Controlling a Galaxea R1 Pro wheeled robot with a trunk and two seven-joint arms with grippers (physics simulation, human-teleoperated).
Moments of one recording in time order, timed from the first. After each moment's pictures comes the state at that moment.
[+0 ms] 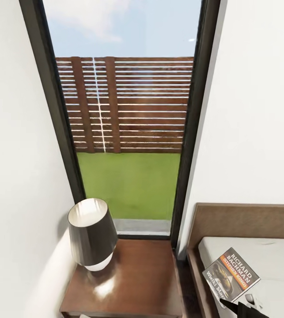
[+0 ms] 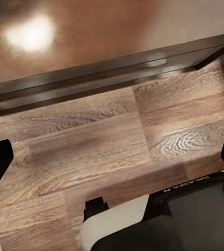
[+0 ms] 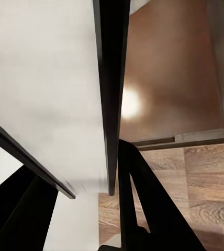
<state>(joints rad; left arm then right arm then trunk) -0.40 0.02 0.16 -0.07 -0.36 -0.12 -0.23 -0.44 -0.40 0.14 -0.08 -0.65 0.14 1.04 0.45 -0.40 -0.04</state>
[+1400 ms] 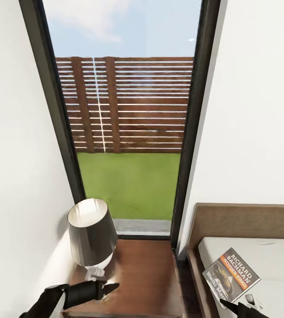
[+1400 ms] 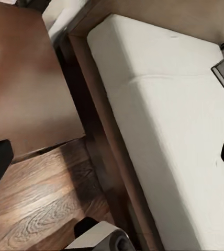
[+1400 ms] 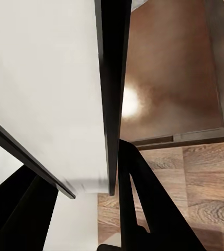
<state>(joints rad) -0.41 0.05 0.17 -0.57 -0.06 0.29 -0.98 -0.44 -0.40 0.14 -0.08 -0.65 0.14 1.04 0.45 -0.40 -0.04</state>
